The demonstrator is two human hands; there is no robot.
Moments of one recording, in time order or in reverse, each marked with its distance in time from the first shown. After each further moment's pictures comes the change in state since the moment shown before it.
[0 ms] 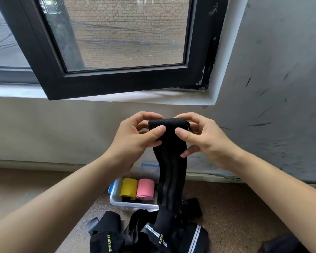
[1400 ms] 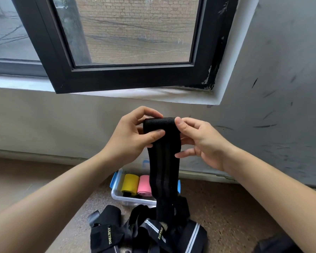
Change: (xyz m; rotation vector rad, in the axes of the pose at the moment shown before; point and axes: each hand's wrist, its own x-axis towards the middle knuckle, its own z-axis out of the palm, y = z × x) left_hand -0.006 0.000 -0.020 0.271 -0.056 0.171; right_hand 0.006 -0.003 0.018 0.097 -0.045 0.187
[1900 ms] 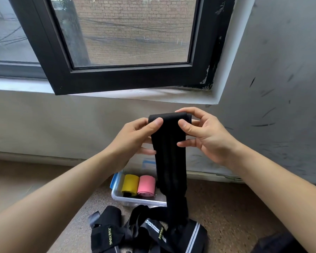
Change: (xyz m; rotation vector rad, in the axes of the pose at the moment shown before) left_hand 0.001 0.005 0.007 -0.213 -0.066 -0.358; right_hand 0.000 -0.001 -0.011 0.148 0.002 -0.170
